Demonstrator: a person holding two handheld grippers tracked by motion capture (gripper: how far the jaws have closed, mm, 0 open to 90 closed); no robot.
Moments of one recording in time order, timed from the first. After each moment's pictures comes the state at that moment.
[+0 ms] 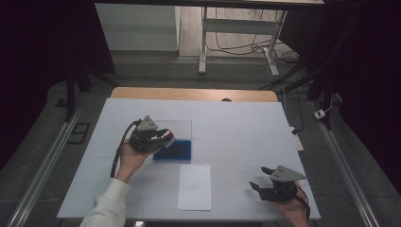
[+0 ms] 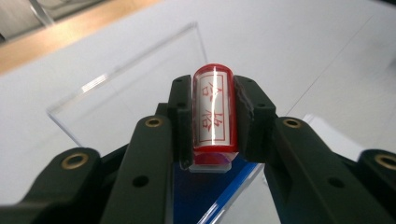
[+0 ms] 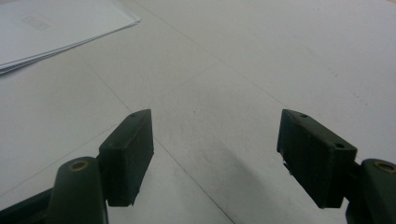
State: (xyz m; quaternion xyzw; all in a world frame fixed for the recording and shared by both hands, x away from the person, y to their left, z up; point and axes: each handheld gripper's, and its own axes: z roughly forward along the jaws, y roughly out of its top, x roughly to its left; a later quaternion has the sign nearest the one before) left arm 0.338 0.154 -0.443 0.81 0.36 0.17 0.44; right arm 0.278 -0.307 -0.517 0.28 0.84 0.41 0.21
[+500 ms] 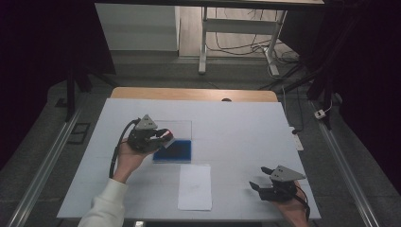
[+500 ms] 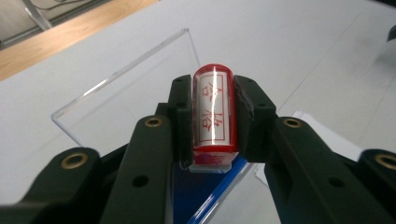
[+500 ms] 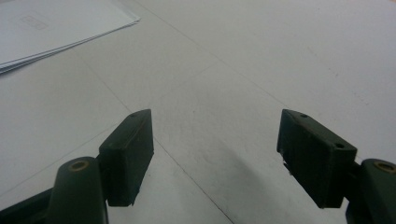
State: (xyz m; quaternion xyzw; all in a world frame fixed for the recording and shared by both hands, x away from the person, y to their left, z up) left arm 0.338 0.153 -0.442 0.82 0.36 0.16 0.42; right arm 0.279 -0.307 -0.518 0.28 0.84 0.40 0.21
